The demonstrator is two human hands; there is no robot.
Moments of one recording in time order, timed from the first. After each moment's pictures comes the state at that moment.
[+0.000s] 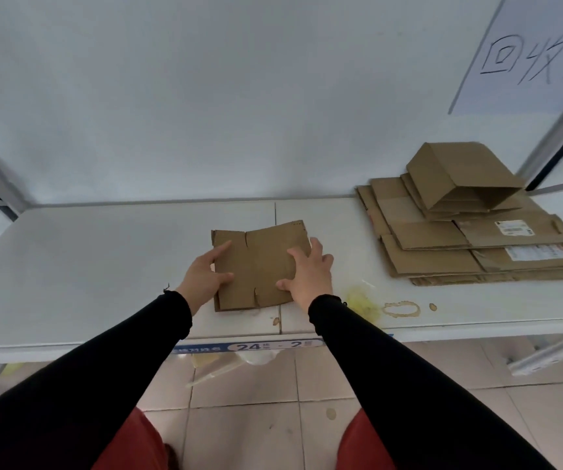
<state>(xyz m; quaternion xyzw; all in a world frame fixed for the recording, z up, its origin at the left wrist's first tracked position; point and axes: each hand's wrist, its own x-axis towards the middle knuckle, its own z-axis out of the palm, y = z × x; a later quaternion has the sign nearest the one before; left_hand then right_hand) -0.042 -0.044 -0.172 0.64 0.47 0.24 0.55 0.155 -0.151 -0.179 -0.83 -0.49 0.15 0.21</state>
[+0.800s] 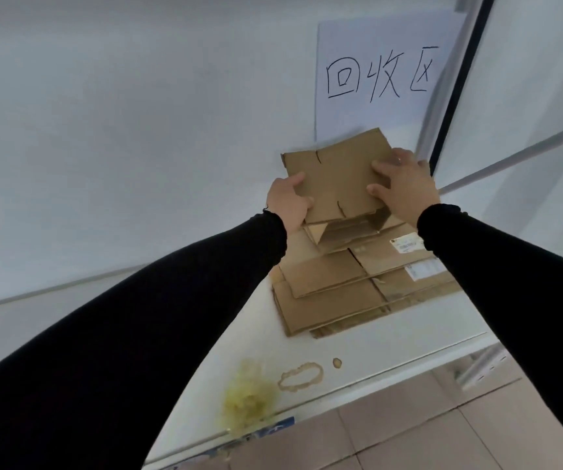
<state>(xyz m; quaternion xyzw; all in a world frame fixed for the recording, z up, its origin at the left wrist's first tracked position) 0.394 -0.084 -0.057 0.78 0.29 0.25 0.50 0.568 -0.242 -0.048 -0.89 -0.40 -0.09 0.21</state>
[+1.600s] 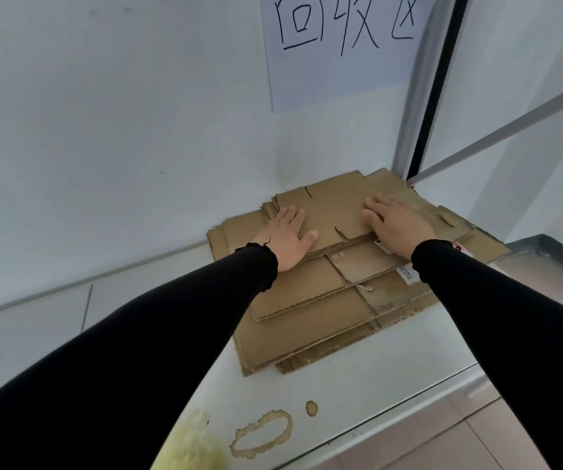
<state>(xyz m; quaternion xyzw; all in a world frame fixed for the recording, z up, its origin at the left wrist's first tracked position) 0.475 -0.065 -0.184 0.97 0.22 -0.03 0.11 0.654 -0.243 -0.193 -0.91 -0.39 0.04 0.16</state>
